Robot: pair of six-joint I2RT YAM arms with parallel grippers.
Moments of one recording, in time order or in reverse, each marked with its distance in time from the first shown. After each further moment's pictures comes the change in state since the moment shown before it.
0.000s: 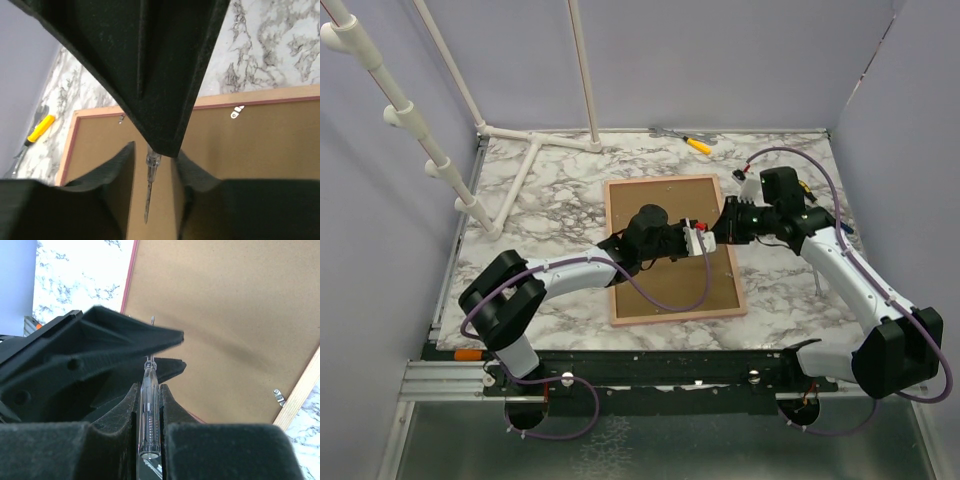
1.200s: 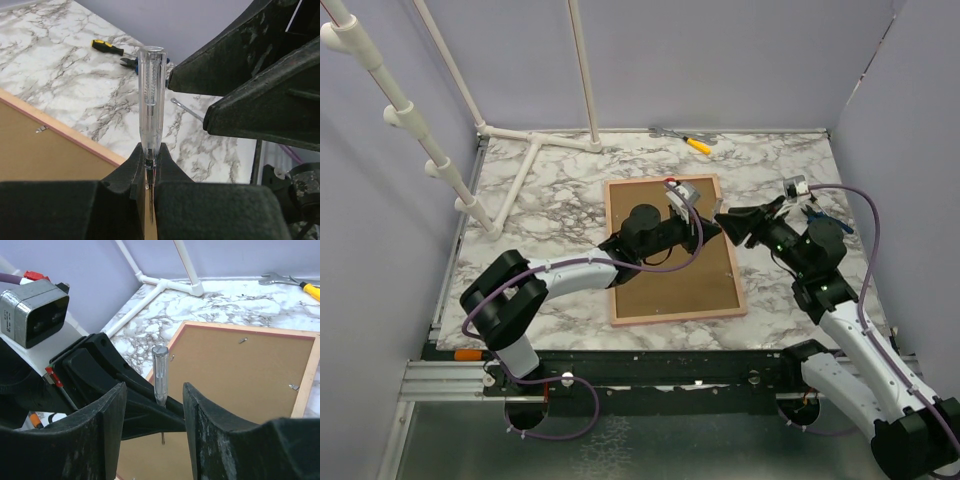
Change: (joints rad) left arm -0.013 0.012 0.006 0.254 -0.090 -0.911; right arm 0.000 -0.486 -0.468 0.804 0.176 0.097
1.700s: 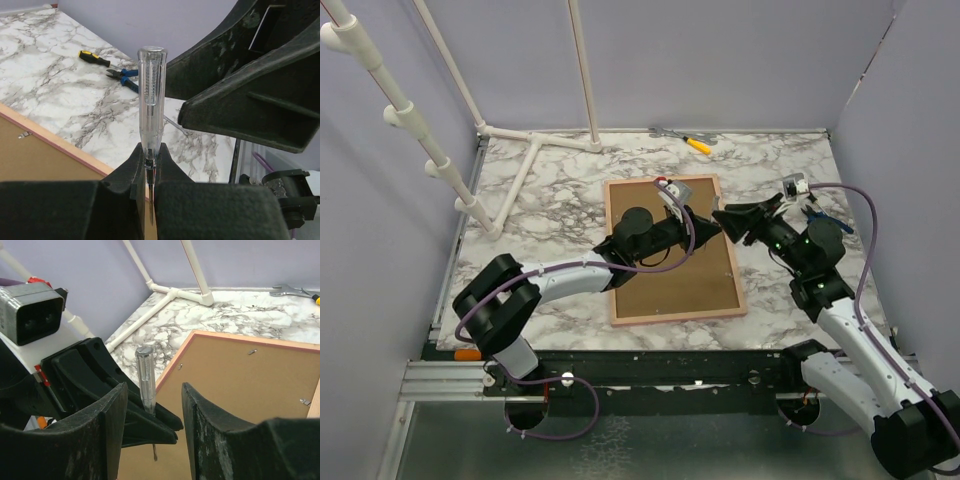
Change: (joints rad) left arm 0.000 -0.040 -0.053 0.096 0.006 -0.121; right arm 0.000 0.030 -0.014 0.114 -0.019 0.026
